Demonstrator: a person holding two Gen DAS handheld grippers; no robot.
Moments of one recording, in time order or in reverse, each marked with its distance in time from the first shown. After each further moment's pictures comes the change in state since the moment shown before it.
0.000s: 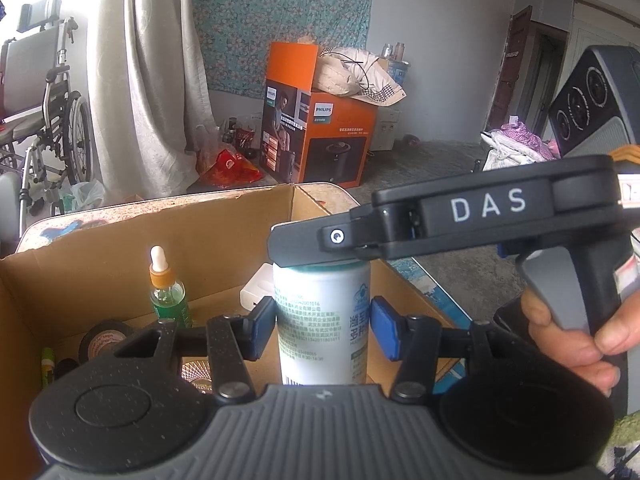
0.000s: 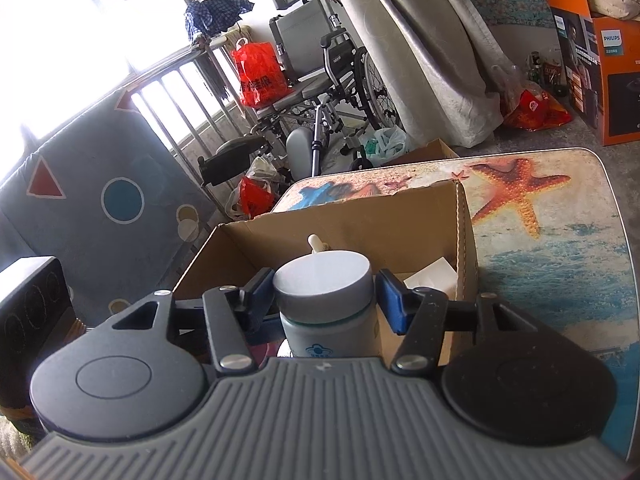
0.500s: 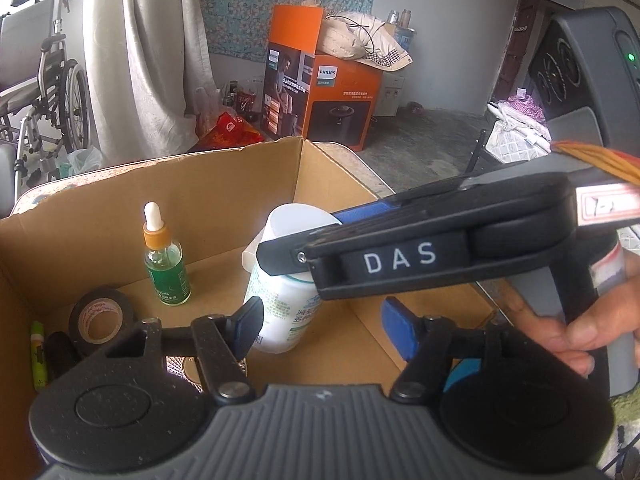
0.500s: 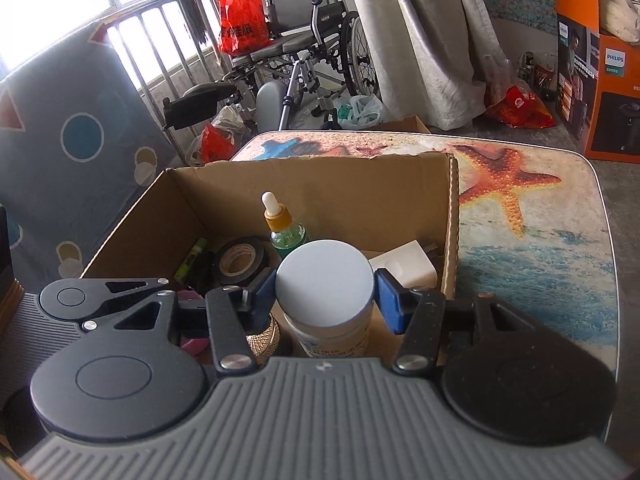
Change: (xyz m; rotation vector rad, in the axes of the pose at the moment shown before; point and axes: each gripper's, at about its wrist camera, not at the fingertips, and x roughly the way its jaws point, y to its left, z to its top) left arm 0.019 0.008 -0.008 -0.015 0.106 -0.005; right arm 0.054 0.000 -0.003 -0.162 0.129 -0.146
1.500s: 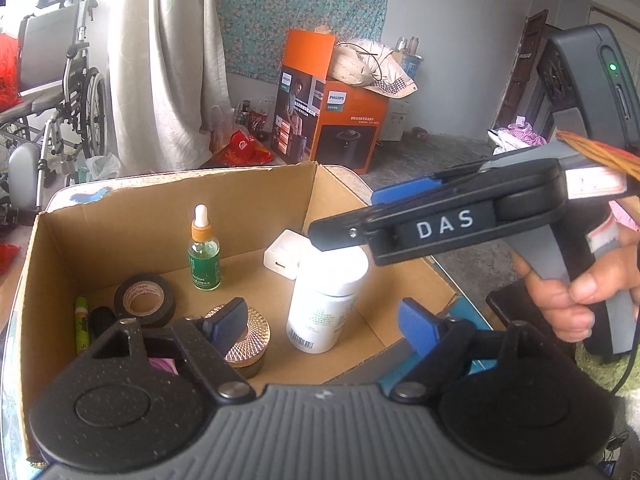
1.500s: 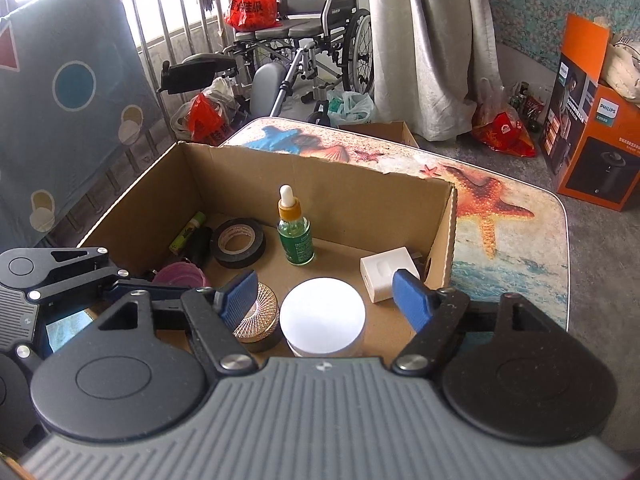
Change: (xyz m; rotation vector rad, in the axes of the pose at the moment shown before) left arm -0.075 0.005 -0.018 -0.042 -0.079 0.017; right arm -0.050 0.036 0.014 -0.124 0.001 -0.093
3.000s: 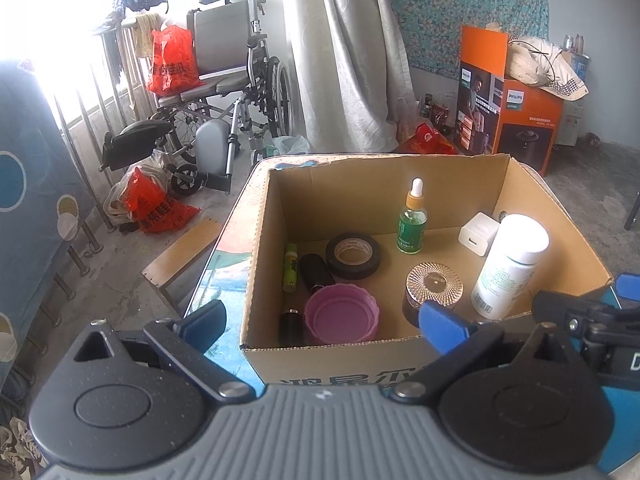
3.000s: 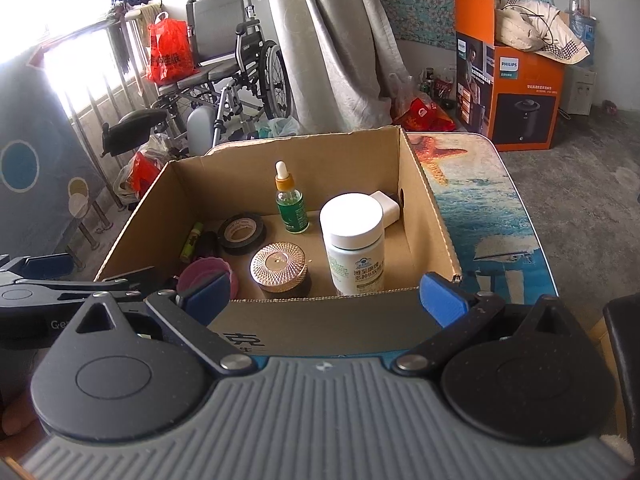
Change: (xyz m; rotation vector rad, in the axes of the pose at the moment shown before) left arm -0.068 0.022 -0.019 -0.136 0.040 0.558; right arm -0.055 0.077 -0.084 0.252 -0.076 -0.193
